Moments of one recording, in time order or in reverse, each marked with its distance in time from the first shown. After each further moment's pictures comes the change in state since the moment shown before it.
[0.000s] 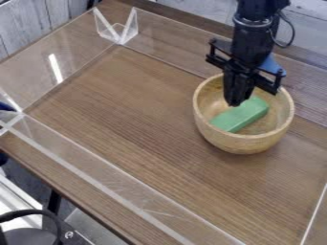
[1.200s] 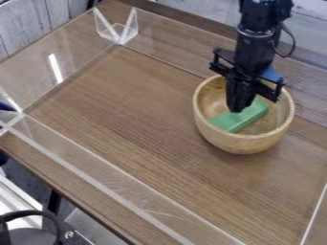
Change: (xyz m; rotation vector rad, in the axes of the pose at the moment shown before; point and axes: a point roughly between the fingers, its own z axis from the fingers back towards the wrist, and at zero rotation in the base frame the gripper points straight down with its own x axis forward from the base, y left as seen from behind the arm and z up) arm 0.009 0.003 -0.012 -0.008 0.015 -0.005
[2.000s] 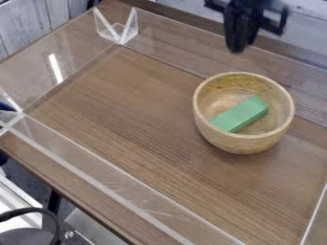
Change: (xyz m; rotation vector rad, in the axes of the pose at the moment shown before) arm -0.008 0.029 0.092 0.032 -0.166 0.083
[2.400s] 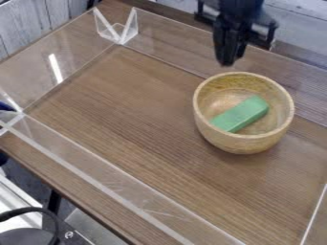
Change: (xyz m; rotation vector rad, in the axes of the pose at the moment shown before) arm -0.015 0.000 -0.027 -0.014 0.034 0.004
